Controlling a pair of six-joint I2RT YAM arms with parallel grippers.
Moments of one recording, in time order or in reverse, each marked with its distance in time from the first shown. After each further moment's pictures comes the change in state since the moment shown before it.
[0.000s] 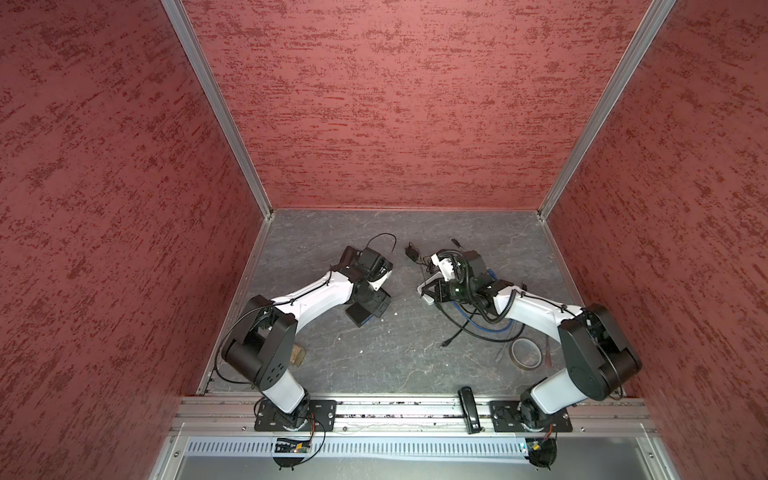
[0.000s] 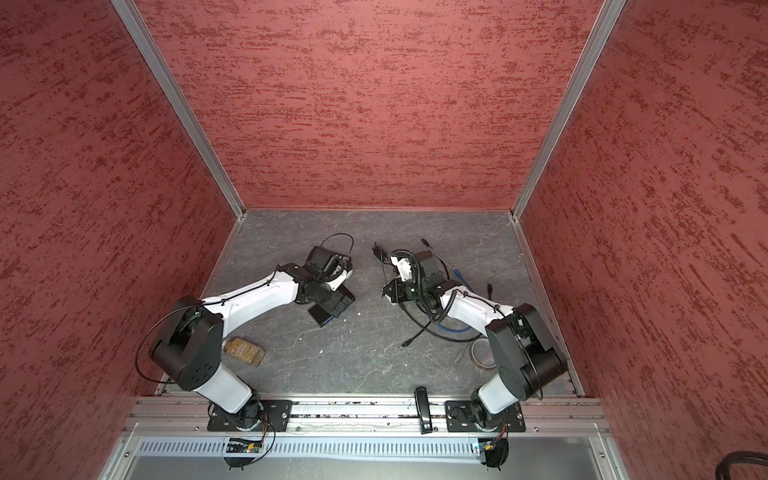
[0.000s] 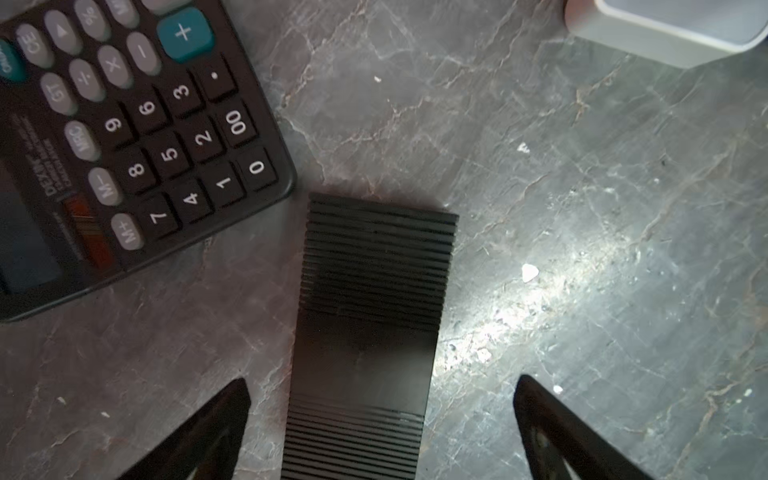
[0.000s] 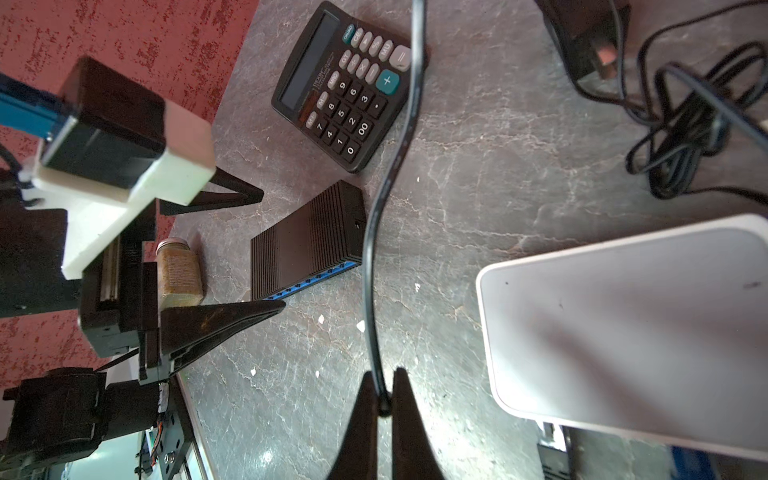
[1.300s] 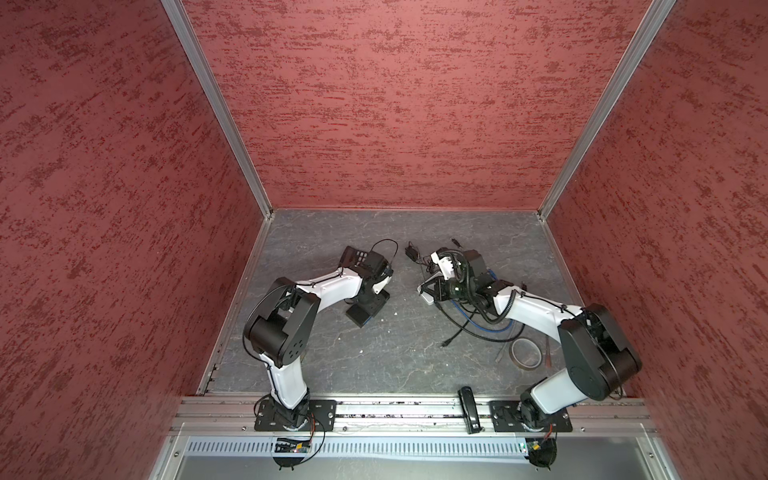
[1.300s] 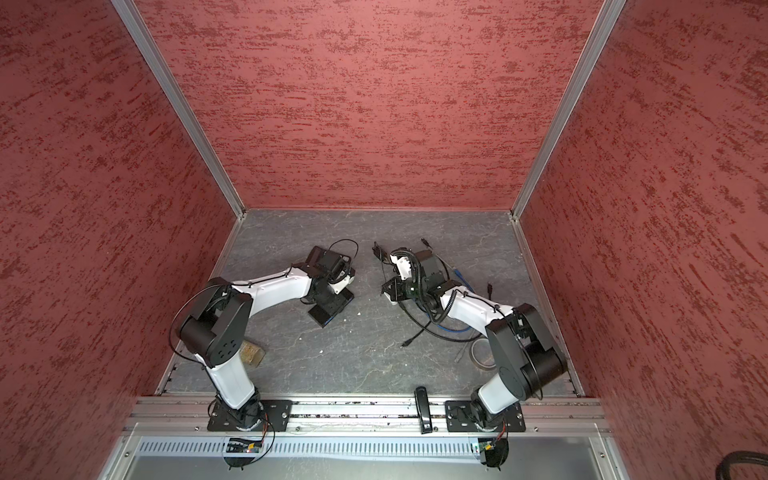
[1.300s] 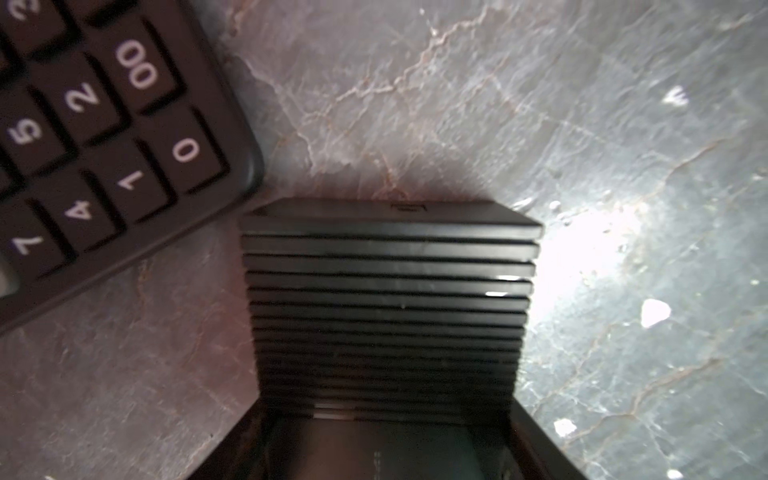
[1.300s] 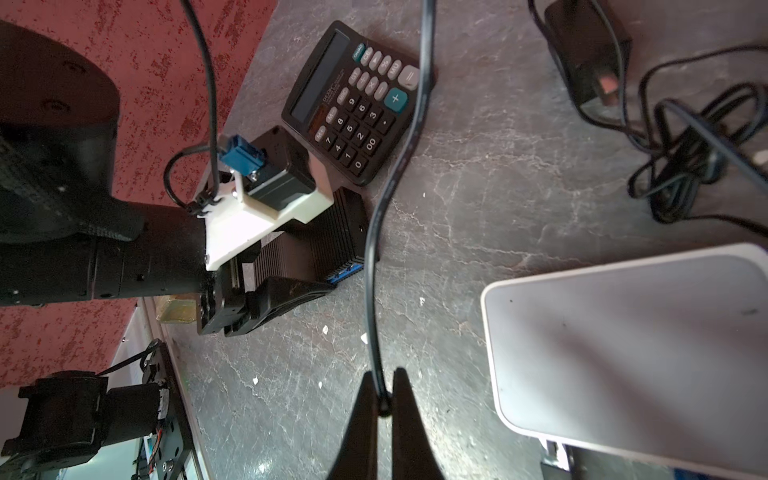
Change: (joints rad) left arm 0.016 0.158 0.000 0.079 -0.031 0.036; right arm -0.001 0.000 -0.005 0.054 -0.002 0.016
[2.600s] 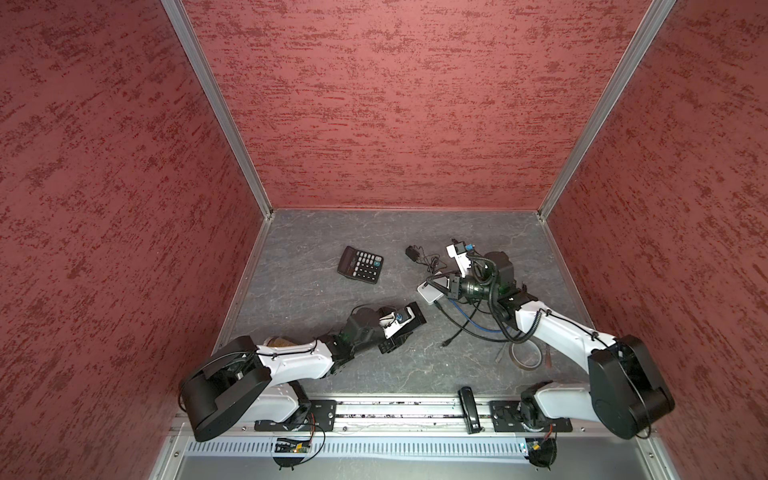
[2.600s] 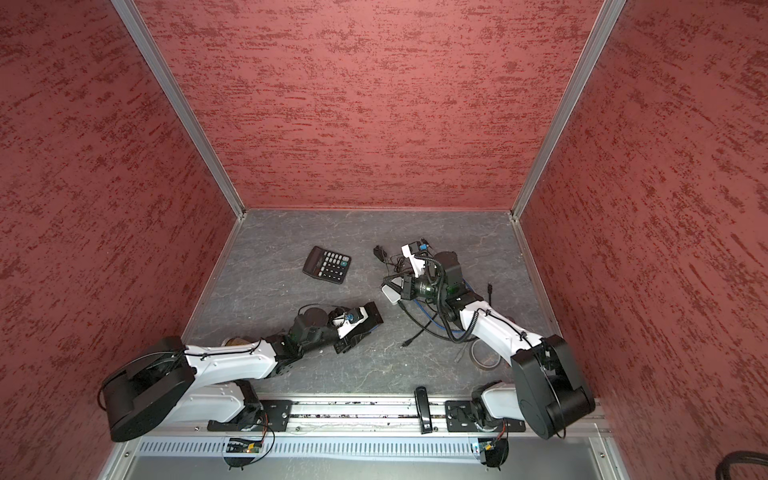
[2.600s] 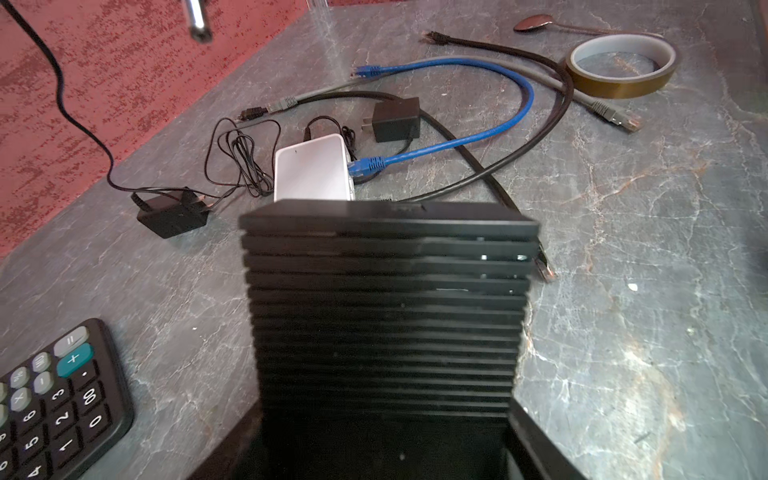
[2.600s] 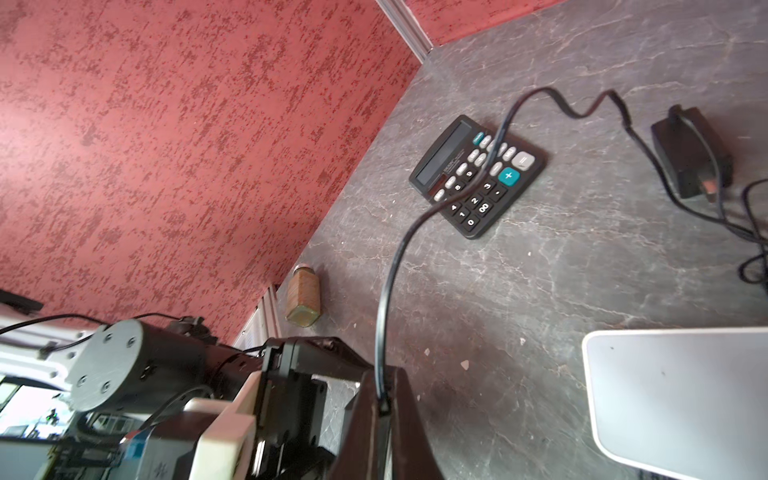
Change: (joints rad) left arm -0.334 -0.467 -0.738 1.133 0.119 0.110; right arm -0.077 -0.227 -0.154 0.253 -0.269 0.129
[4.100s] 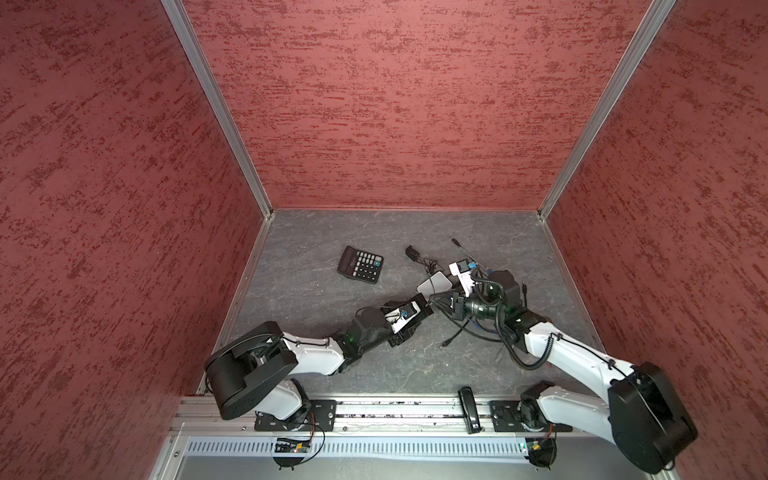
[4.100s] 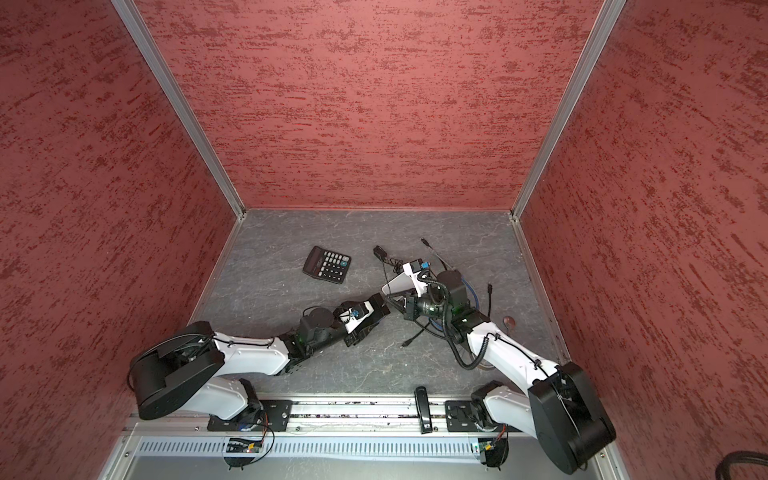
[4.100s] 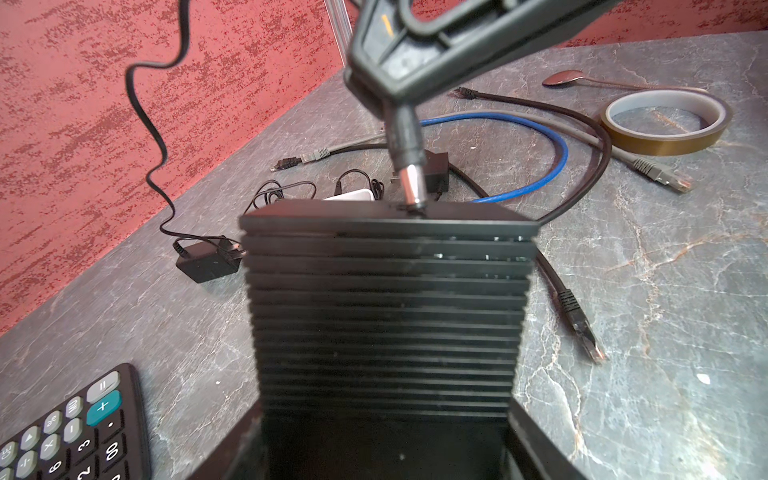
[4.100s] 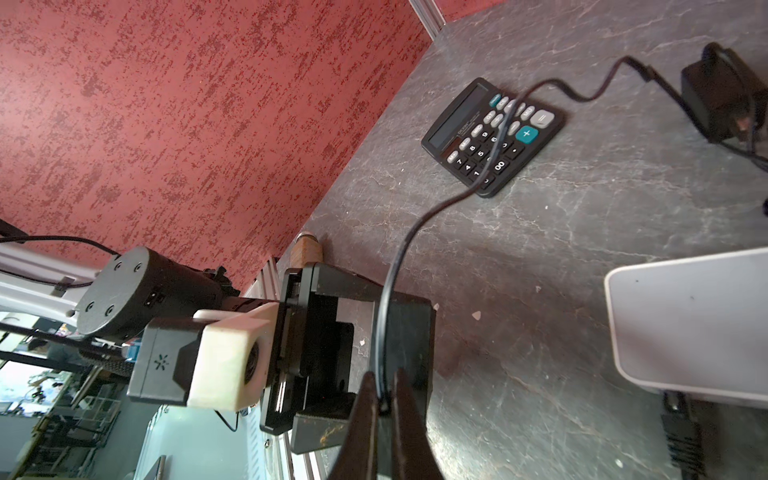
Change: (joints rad) left arm -0.034 0.145 0.031 0.231 -0.073 -0.005; right arm 0.067 -0.163 -0.166 0.001 0.064 -0.039
